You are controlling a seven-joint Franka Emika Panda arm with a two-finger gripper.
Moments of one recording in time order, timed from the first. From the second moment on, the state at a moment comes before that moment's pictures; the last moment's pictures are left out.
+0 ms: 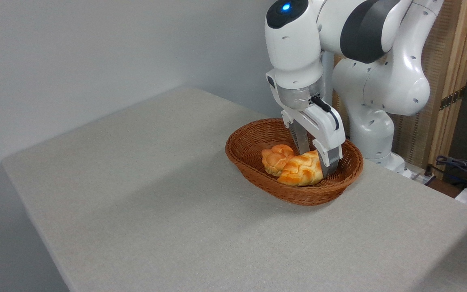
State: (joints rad) arm -0.03 -0.66 0.14 -2.62 0.04 1.70 1.10
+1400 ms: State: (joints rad) arm -0.03 -0.66 0.12 -2.51 0.00 1.63 1.10
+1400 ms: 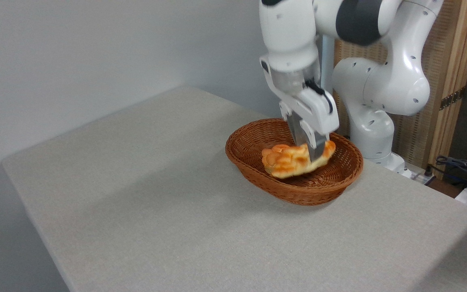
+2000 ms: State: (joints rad) arm -0.06 -0.49 0.11 -2.21 -0.09 1.59 1.07
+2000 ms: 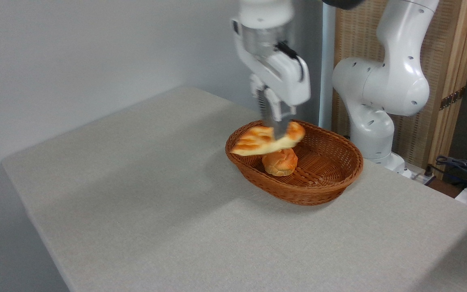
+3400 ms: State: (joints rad) arm -0.19 0.17 -0.04 -1.75 -0.04 1.86 0.75
